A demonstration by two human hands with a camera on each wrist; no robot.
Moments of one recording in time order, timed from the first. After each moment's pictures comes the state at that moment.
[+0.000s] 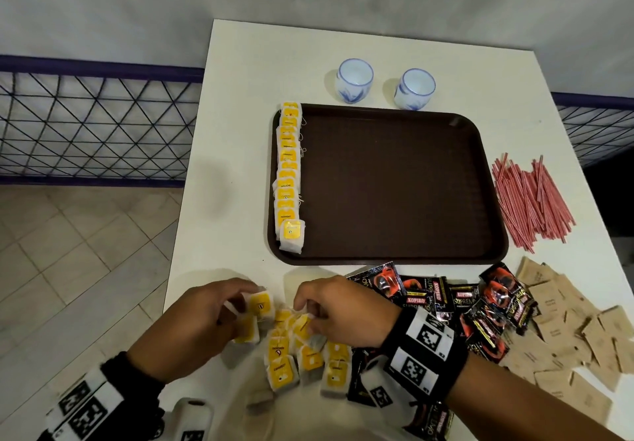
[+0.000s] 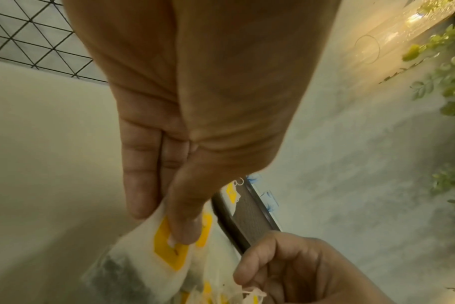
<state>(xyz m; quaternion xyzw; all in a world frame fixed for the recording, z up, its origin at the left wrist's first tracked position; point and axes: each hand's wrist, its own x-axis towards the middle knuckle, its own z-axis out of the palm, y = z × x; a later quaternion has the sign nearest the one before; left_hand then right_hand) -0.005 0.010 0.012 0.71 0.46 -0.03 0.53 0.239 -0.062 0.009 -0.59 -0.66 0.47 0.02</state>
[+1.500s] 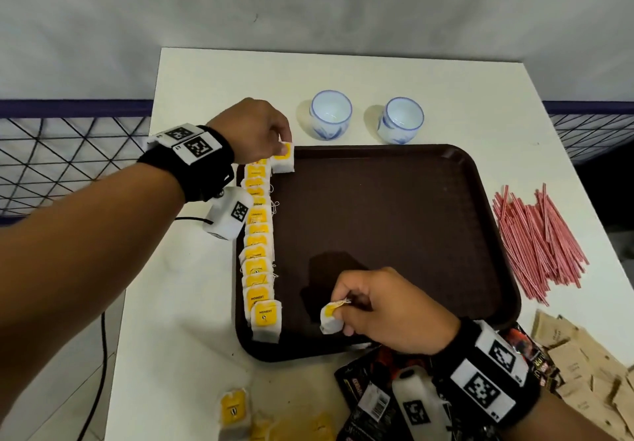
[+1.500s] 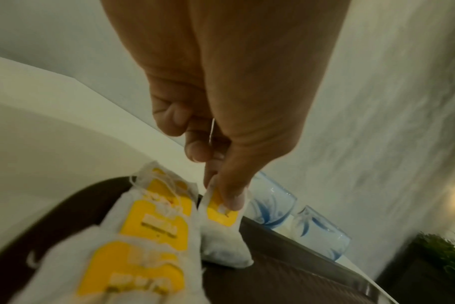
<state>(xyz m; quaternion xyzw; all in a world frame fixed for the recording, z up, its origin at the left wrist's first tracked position) 0.226 0.308 0.009 0.91 0.34 -0.02 0.25 0.338 0.000 0.024 -0.66 -0.53 0.50 0.18</state>
